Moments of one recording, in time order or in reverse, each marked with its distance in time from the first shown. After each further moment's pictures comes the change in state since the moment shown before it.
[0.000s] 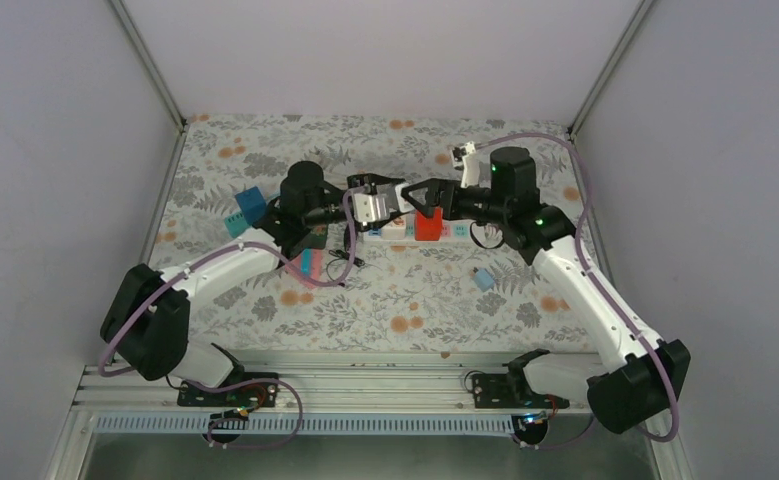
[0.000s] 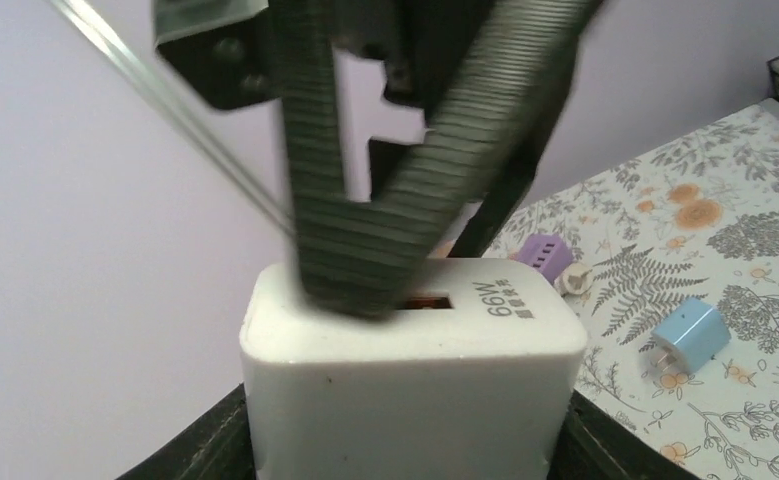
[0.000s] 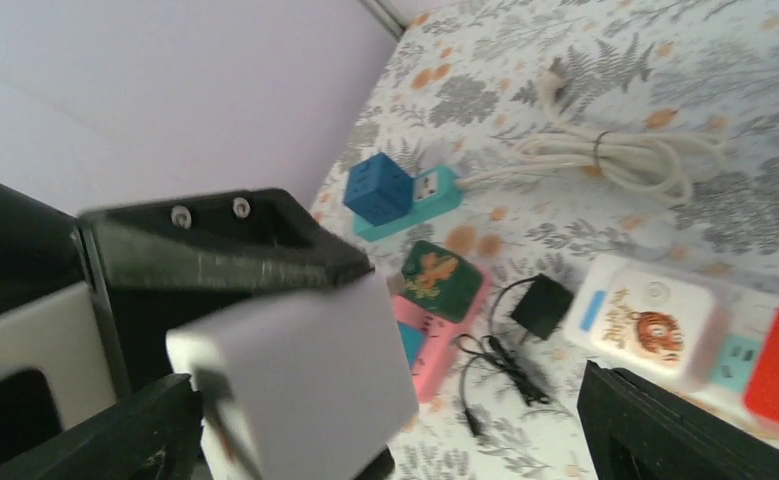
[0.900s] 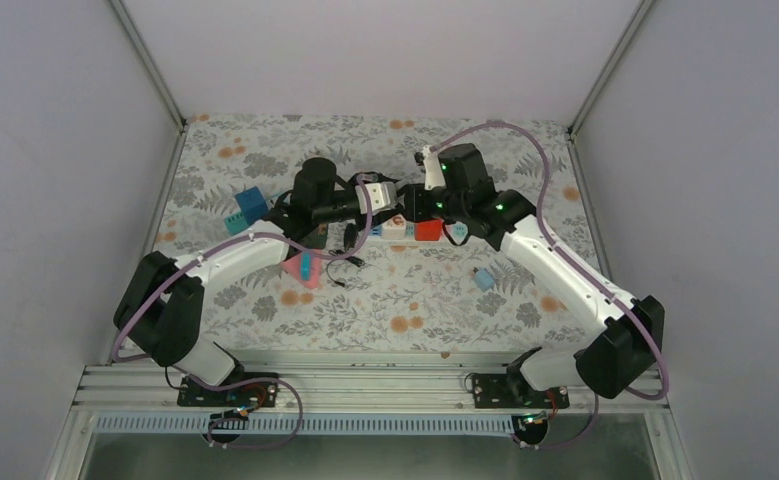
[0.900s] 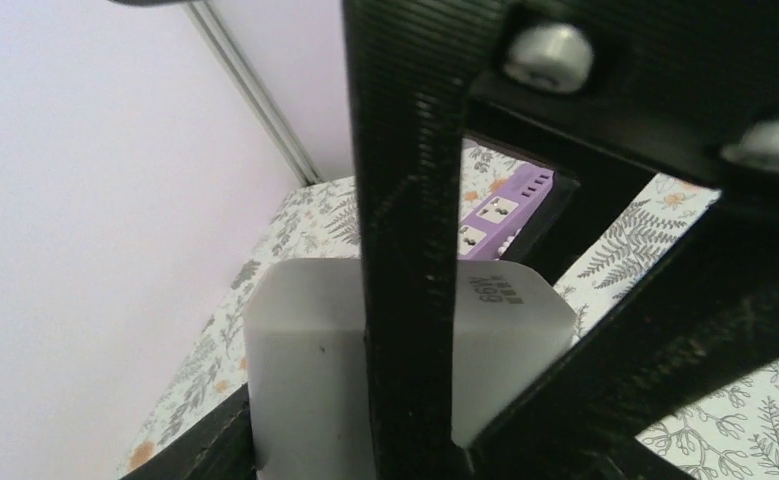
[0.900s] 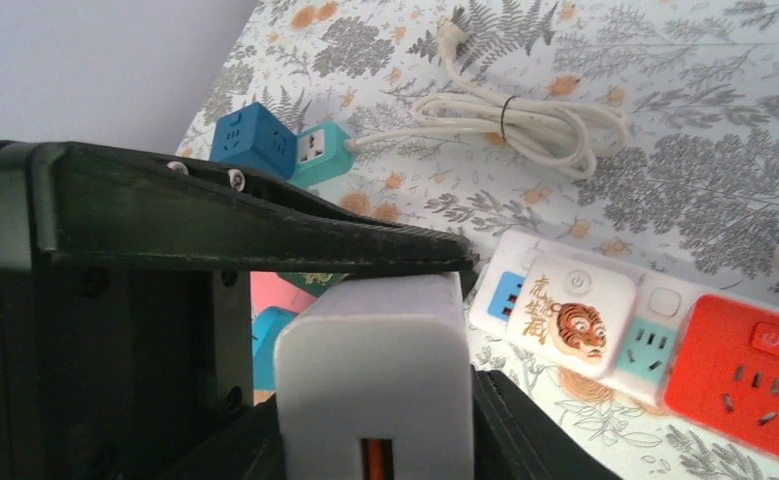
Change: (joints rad) left arm 0.004 0.088 0.074 -0.167 -0.123 -0.132; right arm 0.177 0.174 0.133 -0.149 0.358 -0.125
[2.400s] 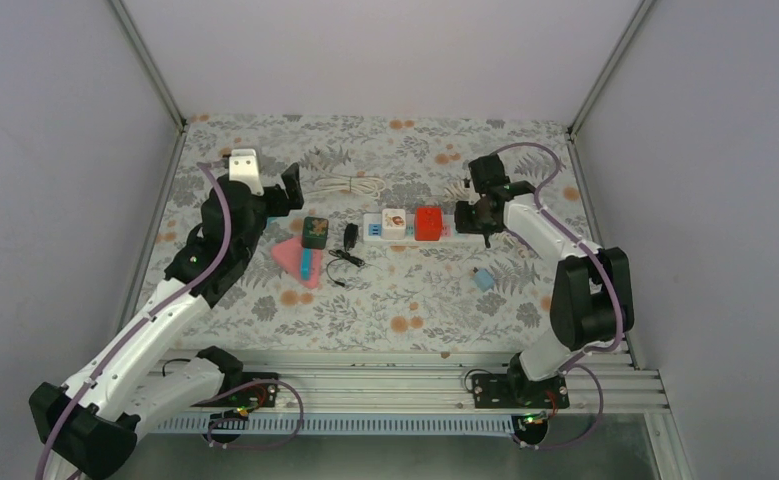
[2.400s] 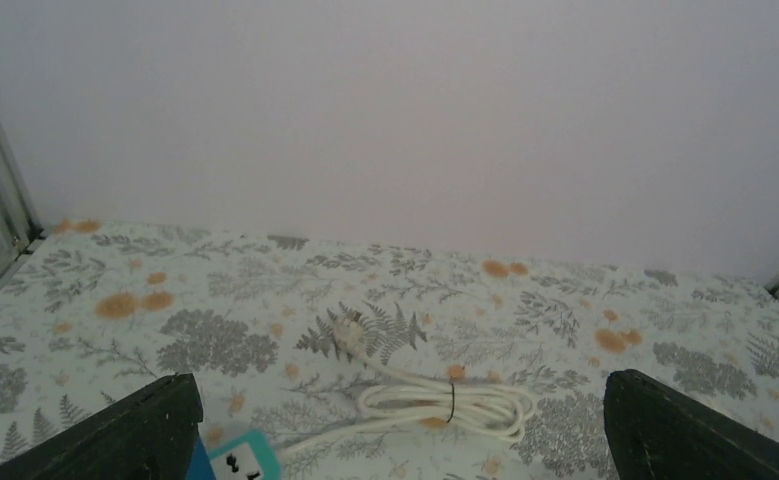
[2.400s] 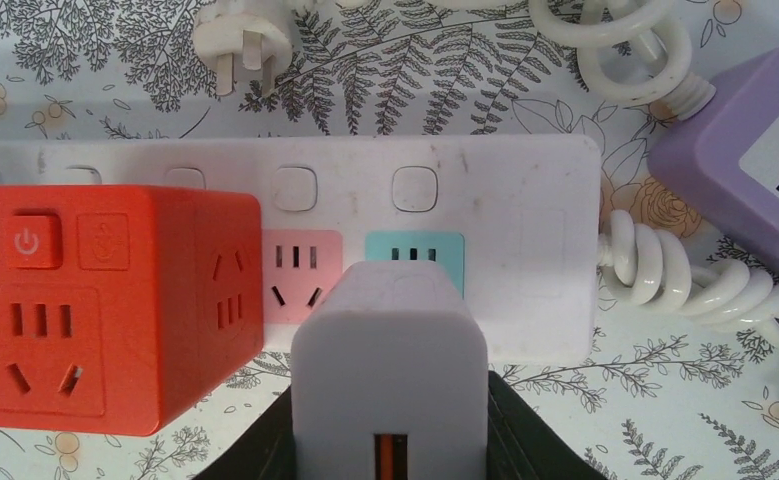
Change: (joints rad) left arm 0.137 -0.602 -0.128 -0.426 -0.938 -0.855; right arm -0.325 0.244 -0.099 -0.168 0.242 -0.142
